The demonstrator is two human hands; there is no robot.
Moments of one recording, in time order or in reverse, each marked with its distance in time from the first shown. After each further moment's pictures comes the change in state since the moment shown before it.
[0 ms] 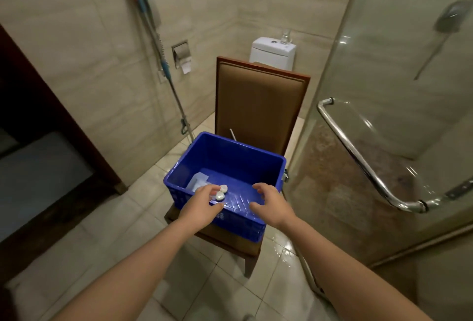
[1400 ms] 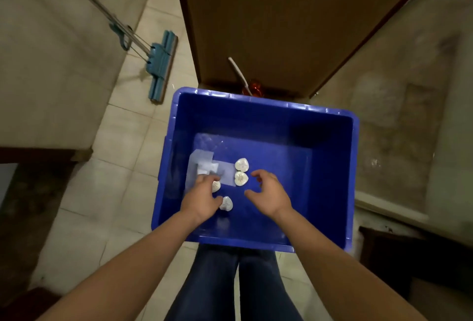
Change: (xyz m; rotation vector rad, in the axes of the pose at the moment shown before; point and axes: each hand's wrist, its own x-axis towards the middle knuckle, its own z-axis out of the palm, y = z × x) left_hand 0.320 -0.178 0.018 0.311 -0.601 -0.241; right_hand 0.298 0.036 0.169 0.207 -0.194 0.651
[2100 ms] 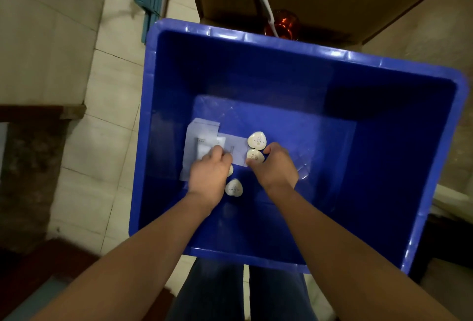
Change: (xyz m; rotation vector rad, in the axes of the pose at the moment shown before) left_hand 0.073 -0.028 0.048 0.726 0.070 0.155; right_hand 0.100 0.023 0.065 -0.090 0.126 0.239
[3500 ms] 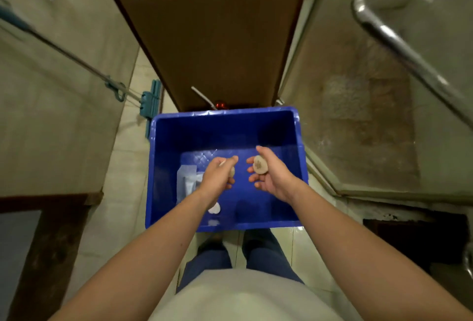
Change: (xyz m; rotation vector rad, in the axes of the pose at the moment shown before) left_hand -0.117 0.119 -0.178 -1.385 0.003 -0.194; right_hand -0.154 0.043 -0.188 1.191 -0.367 0.012
